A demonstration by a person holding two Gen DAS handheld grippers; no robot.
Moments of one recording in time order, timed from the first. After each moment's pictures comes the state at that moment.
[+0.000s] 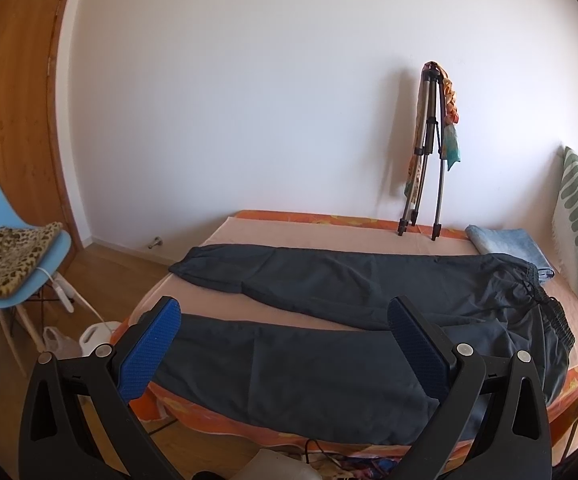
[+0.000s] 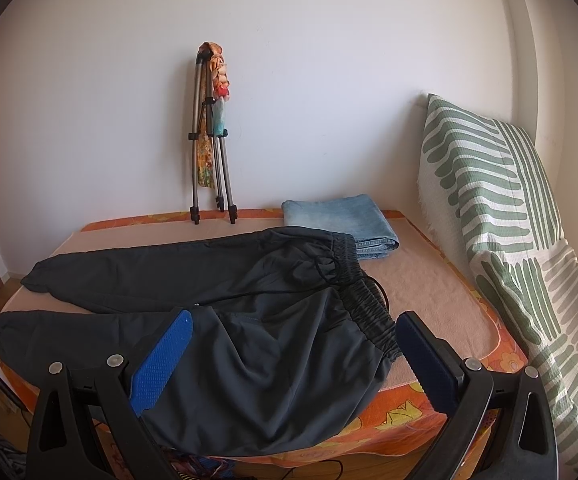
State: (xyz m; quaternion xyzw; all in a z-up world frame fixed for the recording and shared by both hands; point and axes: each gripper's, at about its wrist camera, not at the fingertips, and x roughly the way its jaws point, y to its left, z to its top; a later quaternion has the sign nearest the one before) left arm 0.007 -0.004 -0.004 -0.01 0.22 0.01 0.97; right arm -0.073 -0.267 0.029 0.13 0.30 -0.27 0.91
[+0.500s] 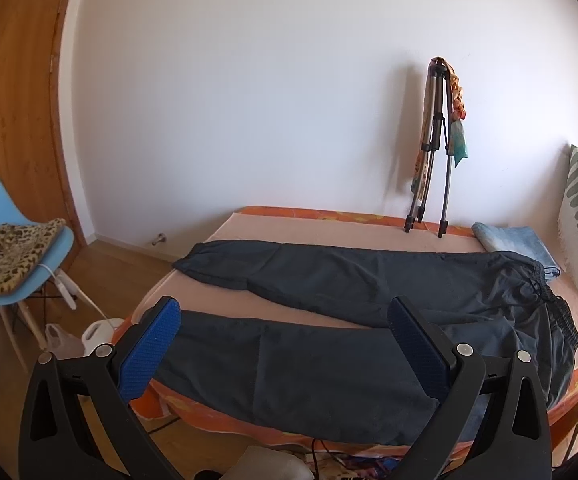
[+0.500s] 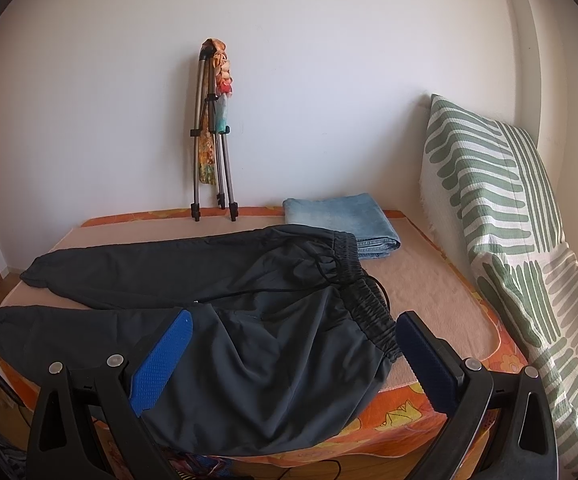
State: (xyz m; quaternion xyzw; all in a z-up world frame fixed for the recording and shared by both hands) left arm 0.013 -0.001 -0.011 -0.01 0.23 0.02 0.97; right arm -0.073 -0.269 0.025 0.13 0.30 -0.26 0.91
